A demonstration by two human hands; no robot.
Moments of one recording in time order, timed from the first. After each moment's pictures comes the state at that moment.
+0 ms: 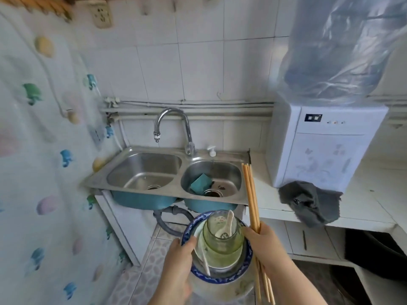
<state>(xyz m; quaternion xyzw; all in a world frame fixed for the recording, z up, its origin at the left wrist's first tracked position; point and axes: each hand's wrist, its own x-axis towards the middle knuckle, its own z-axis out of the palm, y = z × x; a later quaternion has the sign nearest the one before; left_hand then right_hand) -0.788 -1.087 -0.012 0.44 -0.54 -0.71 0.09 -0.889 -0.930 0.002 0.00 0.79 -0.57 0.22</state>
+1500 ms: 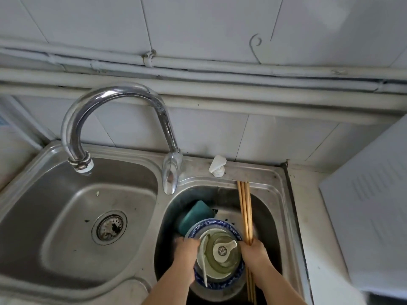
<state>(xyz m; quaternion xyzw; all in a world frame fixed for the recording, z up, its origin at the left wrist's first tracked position) -1.174 -1.290 -0.224 0.58 -0.45 -0.67 -0.13 -1.232 -1.135 -0.149 0.23 0.77 -0.46 0.37</state>
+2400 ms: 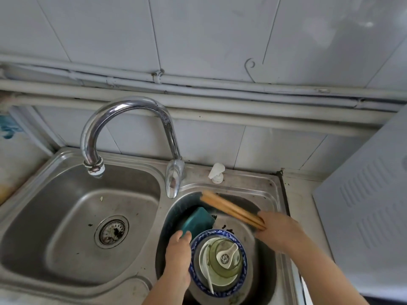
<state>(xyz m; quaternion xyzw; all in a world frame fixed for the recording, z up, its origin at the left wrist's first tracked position) -1.160 -1.288 -0.133 0.53 -0.51 -0.68 -0.02 -1.280 -1.110 -0.039 -0.20 0.94 -0.06 0.28</state>
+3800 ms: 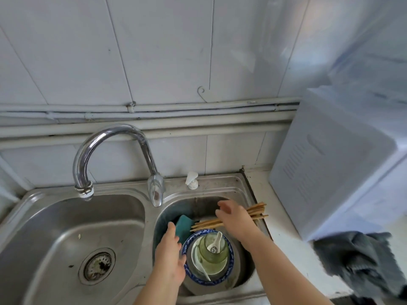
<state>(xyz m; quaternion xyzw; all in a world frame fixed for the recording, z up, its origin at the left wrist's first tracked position) -1.132 -1.279 -0.037 0.46 -0.40 -0.79 -0.01 -1.203 -1.142 -0.016 -0.02 0.87 -0.45 0.22</state>
